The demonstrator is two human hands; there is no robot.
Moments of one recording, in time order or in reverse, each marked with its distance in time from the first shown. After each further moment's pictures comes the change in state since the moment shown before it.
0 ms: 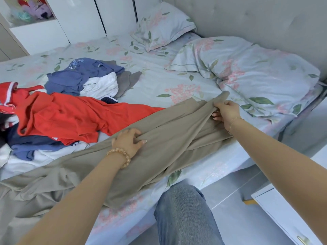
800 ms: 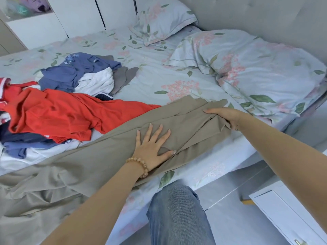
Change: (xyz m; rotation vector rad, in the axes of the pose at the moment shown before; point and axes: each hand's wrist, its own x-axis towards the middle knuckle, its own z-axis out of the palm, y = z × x) left_hand -0.017 0.059 0.058 0.328 -0.158 0.293; right_hand 0.008 -0.007 -0.027 -0.432 -0.532 0.280
